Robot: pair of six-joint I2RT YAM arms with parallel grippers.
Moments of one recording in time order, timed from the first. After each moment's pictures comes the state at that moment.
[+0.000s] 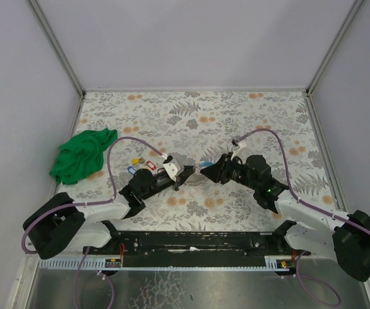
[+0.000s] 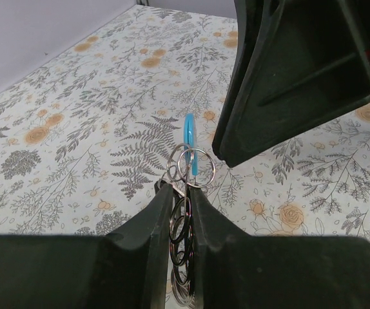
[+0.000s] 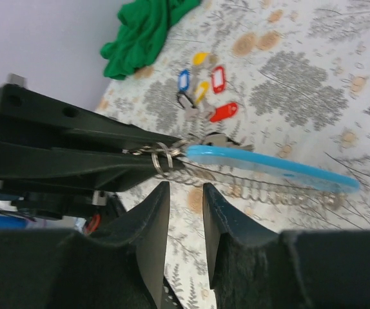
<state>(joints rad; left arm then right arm) -0.82 1.24 0.31 0.94 0.19 0.09 0.67 1.05 0.43 0.38 -0.28 0.67</state>
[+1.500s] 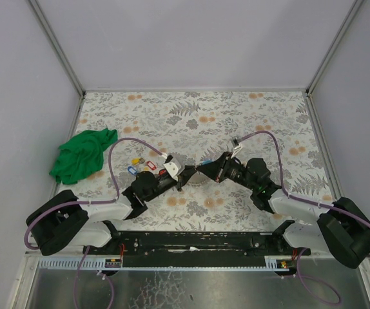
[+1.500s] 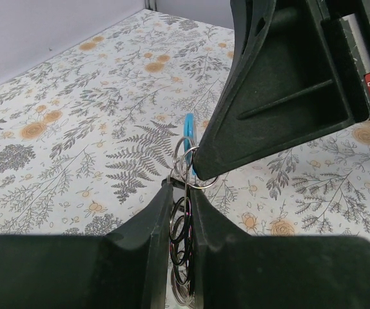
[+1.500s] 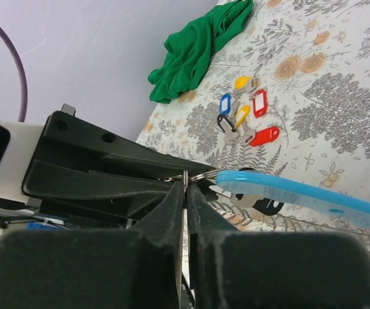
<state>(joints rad) -0.86 1.29 0.31 1.01 0.09 0.02 0.66 1.21 0.35 0.81 -0.34 0.87</state>
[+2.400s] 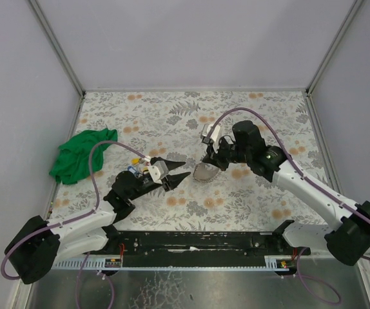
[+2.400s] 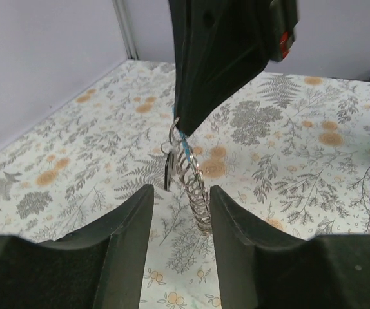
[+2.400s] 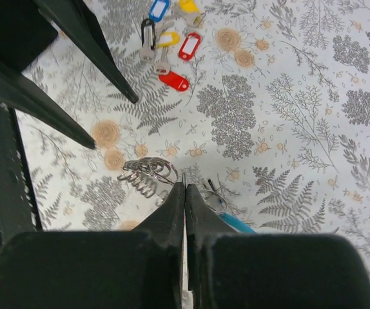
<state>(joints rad) -0.76 1.00 0.28 0.86 0.34 0.07 0.66 1.20 1.00 -0.34 -0.46 -0.29</state>
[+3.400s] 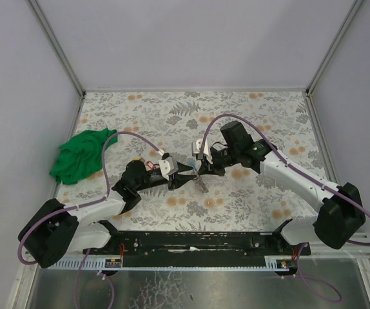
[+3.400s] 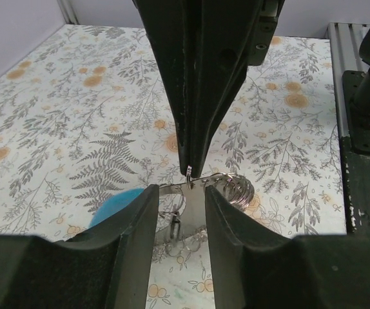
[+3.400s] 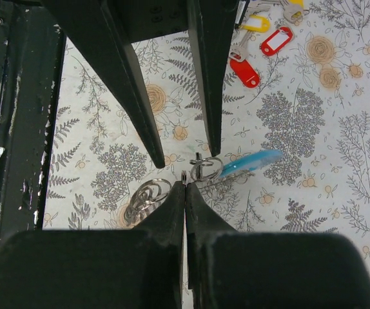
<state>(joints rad) -0.68 1.18 0.36 0.84 0.59 0.07 0.66 1.38 1.07 -0.54 -0.73 -0.72</state>
